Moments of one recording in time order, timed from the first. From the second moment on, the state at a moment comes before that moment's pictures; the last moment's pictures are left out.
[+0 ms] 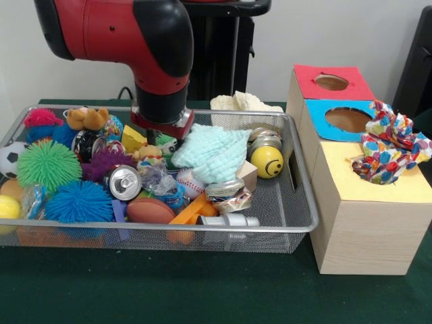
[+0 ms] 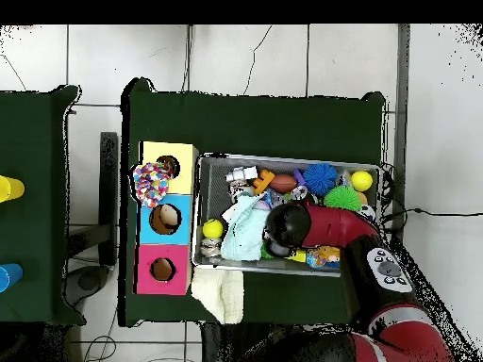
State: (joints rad) arm -0.51 -0.43 0.14 1.59 -0.43 0.73 2.01
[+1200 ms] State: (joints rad) arm -0.50 -0.40 0.10 1.52 -0.43 0.73 2.01
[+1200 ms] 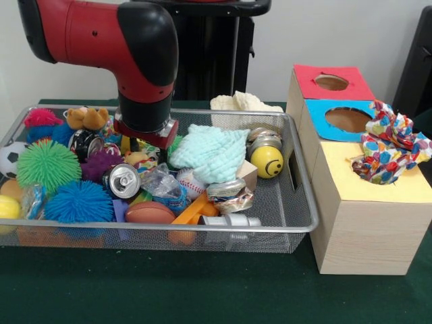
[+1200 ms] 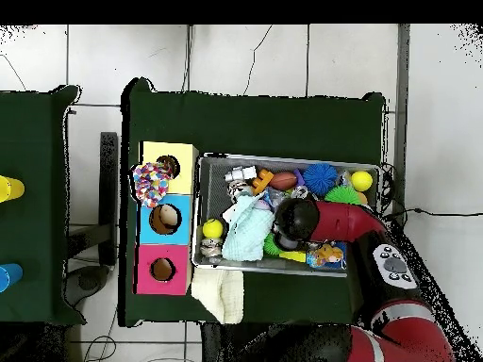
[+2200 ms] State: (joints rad) arm -0.45 -0.35 0.06 1.45 -0.43 0.73 2.01
